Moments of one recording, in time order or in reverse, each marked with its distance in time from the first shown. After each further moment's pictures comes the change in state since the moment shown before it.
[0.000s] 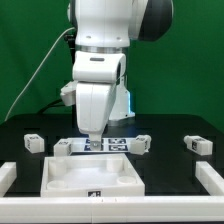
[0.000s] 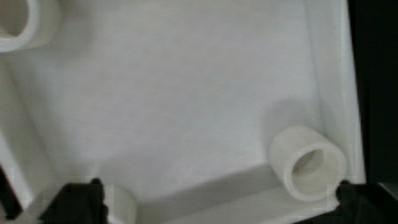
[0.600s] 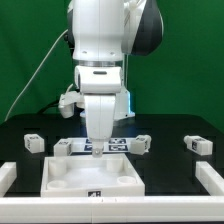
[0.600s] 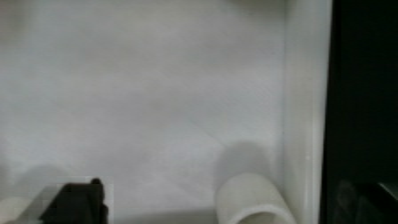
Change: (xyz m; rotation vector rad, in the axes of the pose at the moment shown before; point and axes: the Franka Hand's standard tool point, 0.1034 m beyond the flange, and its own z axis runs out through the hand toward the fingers) arm -0.003 -0.018 0.019 -0.027 -0.004 -0.147
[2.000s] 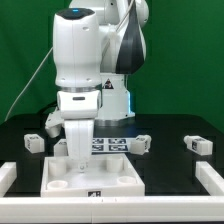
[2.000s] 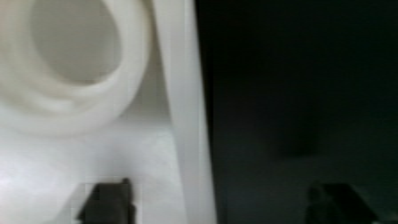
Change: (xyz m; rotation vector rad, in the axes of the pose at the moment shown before) arm -0.025 -0.042 0.048 0.032 0.047 0.027
